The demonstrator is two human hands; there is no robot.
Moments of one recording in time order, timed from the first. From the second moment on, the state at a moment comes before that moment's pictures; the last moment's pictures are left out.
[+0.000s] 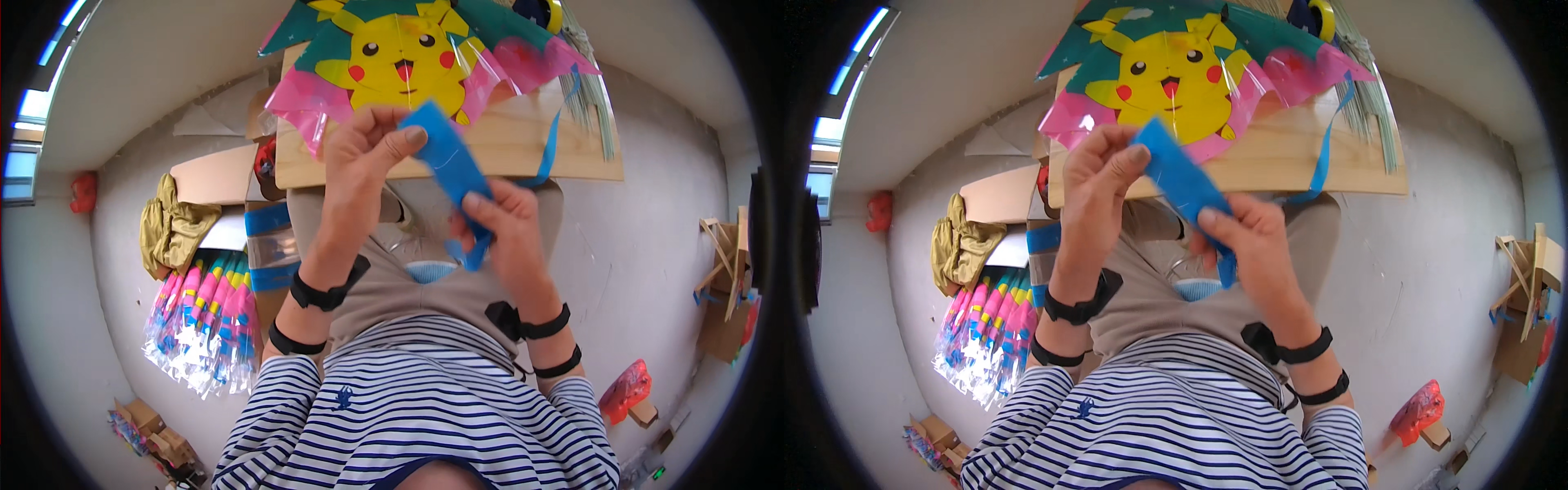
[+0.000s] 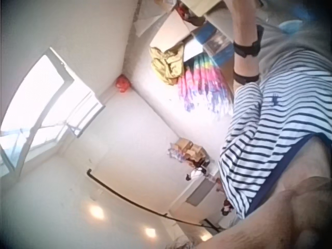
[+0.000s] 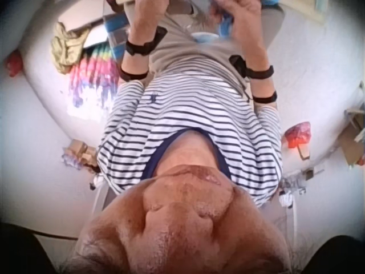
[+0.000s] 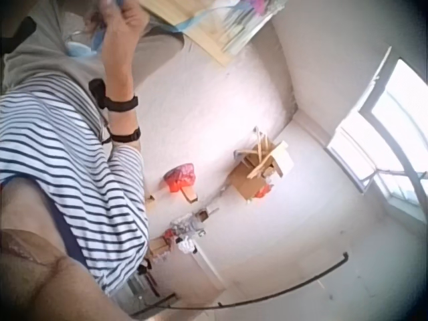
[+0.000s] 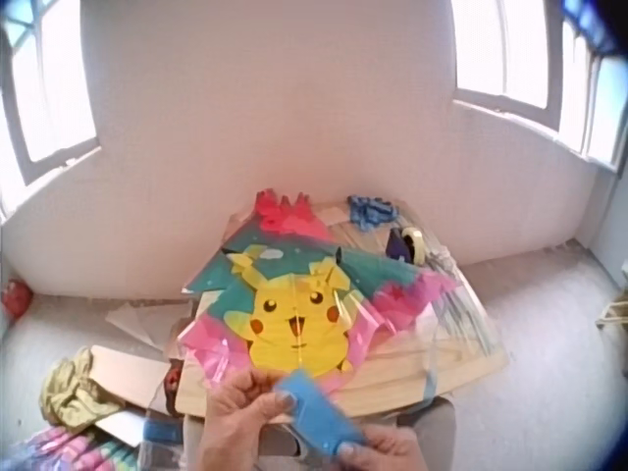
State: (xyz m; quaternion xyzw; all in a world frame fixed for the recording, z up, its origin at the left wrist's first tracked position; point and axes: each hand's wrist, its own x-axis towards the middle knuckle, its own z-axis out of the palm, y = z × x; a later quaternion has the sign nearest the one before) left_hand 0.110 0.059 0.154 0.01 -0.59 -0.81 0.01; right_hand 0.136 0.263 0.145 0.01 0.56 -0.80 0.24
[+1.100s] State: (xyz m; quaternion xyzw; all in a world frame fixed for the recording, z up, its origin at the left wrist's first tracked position) left_hand 0.122 0.037 0.168 -0.25 -0.87 -0.42 0.05; right_hand 0.132 0.237 0.143 -0.05 0.66 -0.71 0.23
